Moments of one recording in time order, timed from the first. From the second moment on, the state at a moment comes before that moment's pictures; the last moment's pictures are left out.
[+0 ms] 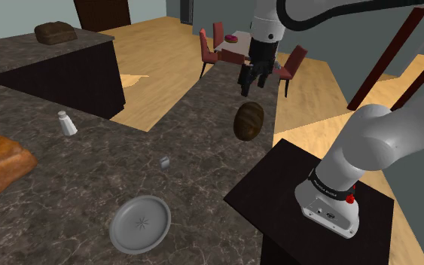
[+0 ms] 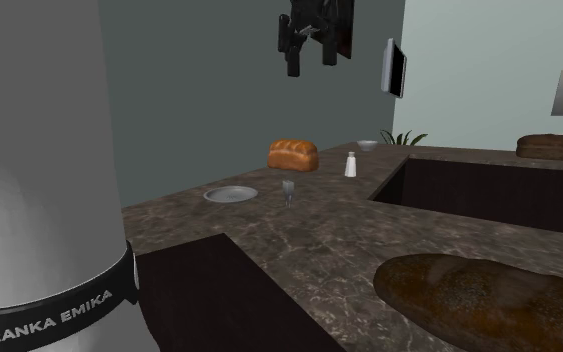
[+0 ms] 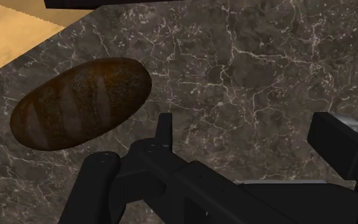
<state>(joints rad) 0.07 -0.66 0.13 -2.52 0.03 1.84 0.21</state>
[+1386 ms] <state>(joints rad) 0.12 0.05 0.41 -2.34 -0.08 2.39 0.70</state>
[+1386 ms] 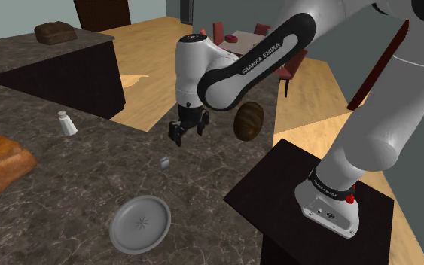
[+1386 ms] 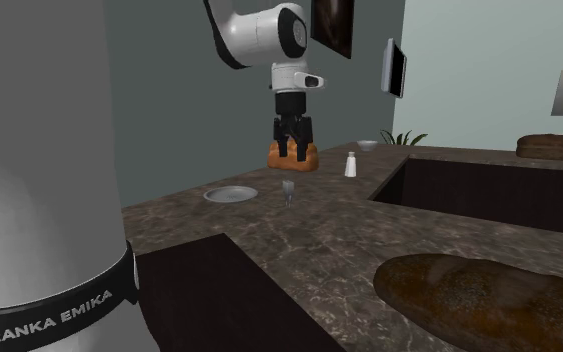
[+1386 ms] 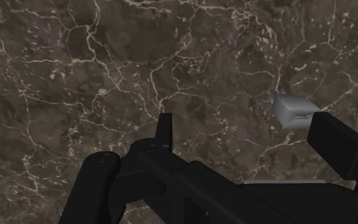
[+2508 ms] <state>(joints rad) 0.26 0.49 0.33 -2.08 -0.34 2.54 0.98</state>
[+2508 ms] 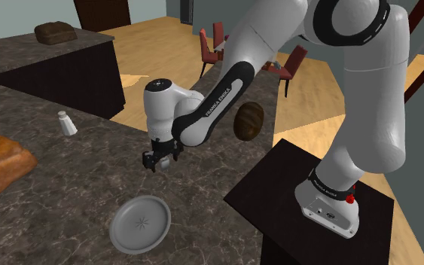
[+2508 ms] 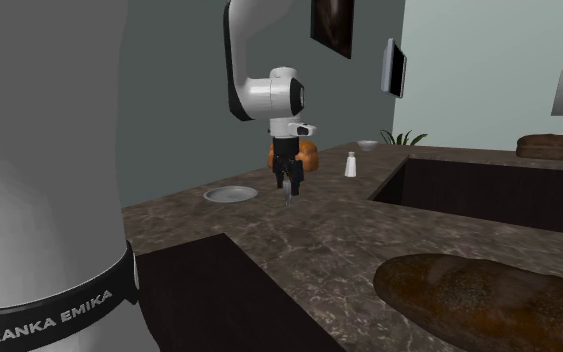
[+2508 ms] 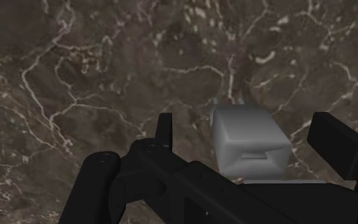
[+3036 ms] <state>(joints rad) 0.27 0.50 0.33 -2.08 -0.34 2.54 0.98</state>
